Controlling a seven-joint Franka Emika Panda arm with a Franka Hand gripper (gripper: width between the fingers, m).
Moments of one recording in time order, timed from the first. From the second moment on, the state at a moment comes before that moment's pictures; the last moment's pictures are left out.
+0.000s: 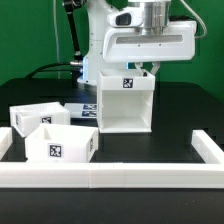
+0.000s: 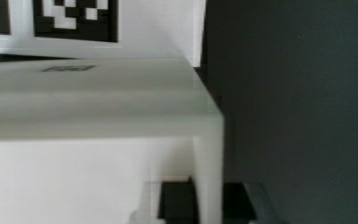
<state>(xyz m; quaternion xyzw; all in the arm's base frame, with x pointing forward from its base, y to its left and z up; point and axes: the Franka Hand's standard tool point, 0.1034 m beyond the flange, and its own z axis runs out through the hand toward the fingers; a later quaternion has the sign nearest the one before) 0.377 0.074 0.095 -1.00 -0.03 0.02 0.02</state>
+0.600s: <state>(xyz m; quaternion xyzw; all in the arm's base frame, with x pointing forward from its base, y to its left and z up) 0.471 0.086 0.095 -1.00 -0.01 -0.01 0.04</state>
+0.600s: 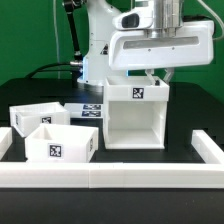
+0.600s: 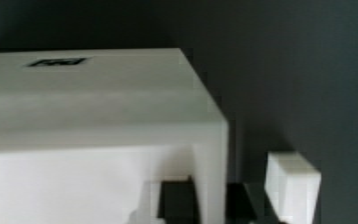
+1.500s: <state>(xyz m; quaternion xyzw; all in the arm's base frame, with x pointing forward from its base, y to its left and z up) 0.552 0.090 0.100 -1.00 0.04 -0.06 0.06</state>
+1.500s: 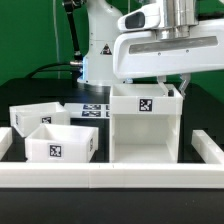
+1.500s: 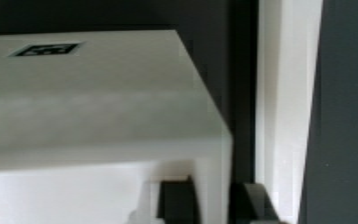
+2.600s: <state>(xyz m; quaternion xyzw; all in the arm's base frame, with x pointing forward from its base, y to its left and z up) 0.571 0.109 0.105 -0.89 0.44 -0.04 0.10</state>
